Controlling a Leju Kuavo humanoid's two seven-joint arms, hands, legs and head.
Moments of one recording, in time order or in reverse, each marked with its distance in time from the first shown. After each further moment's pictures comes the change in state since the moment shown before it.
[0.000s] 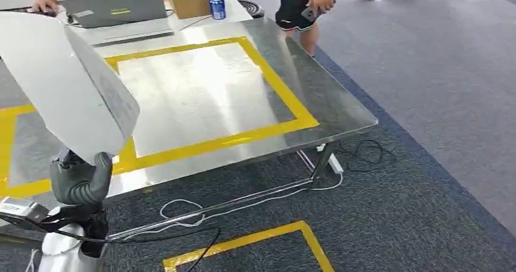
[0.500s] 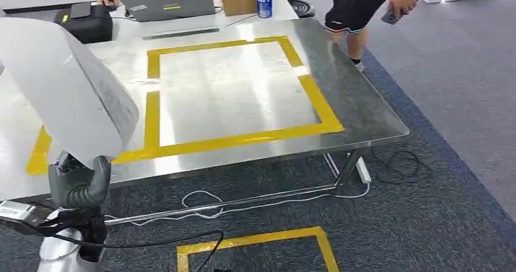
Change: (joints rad) left arm 0.018 0.001 0.000 -0.002 0.003 -0.010 0.003; right arm 0.000 0.005 -0.015 0.000 -0.013 -0.003 0.009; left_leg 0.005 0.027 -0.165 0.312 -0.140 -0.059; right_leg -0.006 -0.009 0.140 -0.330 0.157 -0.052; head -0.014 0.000
